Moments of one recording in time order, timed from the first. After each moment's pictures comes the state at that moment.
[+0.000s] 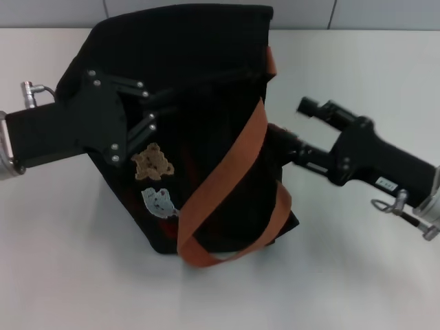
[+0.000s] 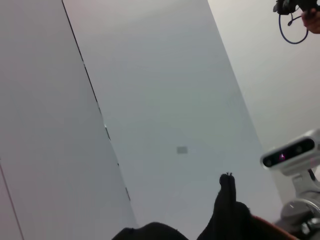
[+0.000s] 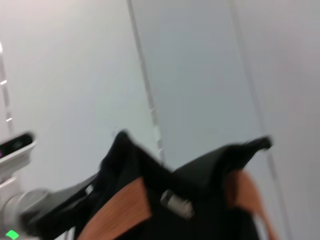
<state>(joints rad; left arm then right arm) -0.46 -2.07 0.71 0.66 1.71 1.82 -0.77 0.52 2.09 -0.38 -0.10 -1.84 -1.63 0.78</state>
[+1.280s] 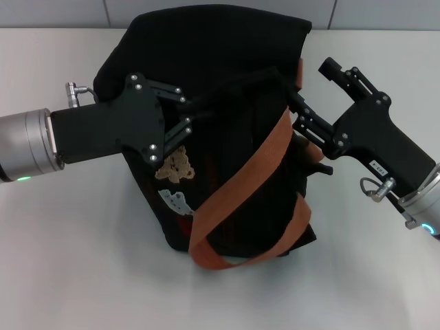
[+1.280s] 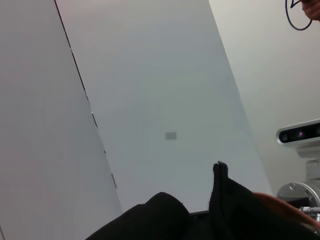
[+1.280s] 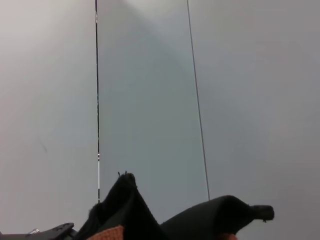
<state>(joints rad) -0.52 -2.07 0.78 0.58 1.71 1.72 -0.75 0.51 2.09 -0.16 0.13 -1.85 -1.61 0.37</state>
